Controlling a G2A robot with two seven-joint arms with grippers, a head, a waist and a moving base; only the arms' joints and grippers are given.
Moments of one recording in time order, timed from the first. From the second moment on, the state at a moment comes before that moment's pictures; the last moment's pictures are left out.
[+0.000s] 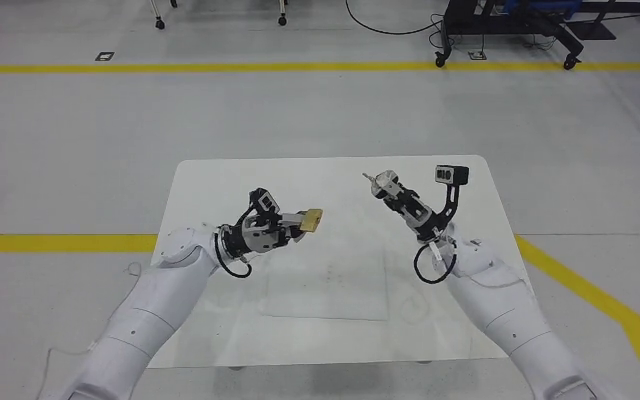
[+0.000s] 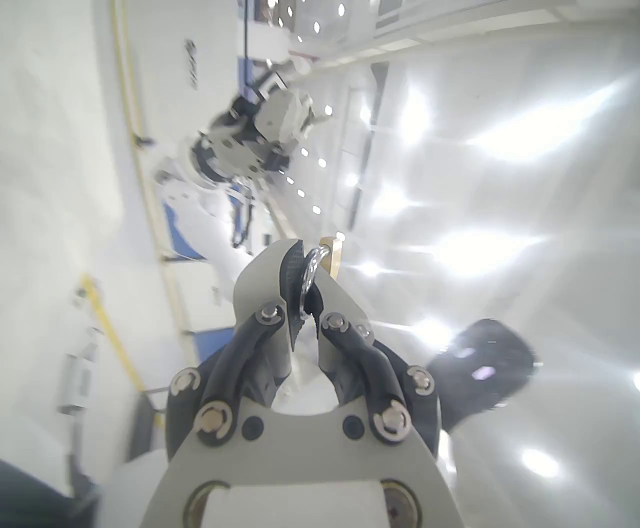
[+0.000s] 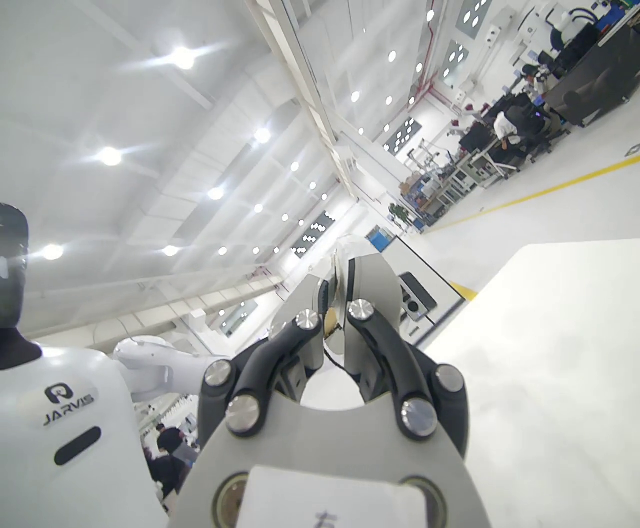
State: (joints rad) left arm 0.68 -1.23 -0.89 -0.95 -1.11 -0.07 -1.32; right arm -0.74 -1.08 0.85 -1.02 0.65 -1.01 0.51
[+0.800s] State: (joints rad) left arm 0.67 -1.35 -0.77 -0.91 -1.14 -0.26 -1.09; right arm -0.73 -1.15 0.80 -1.06 0.58 -0.91 0.44
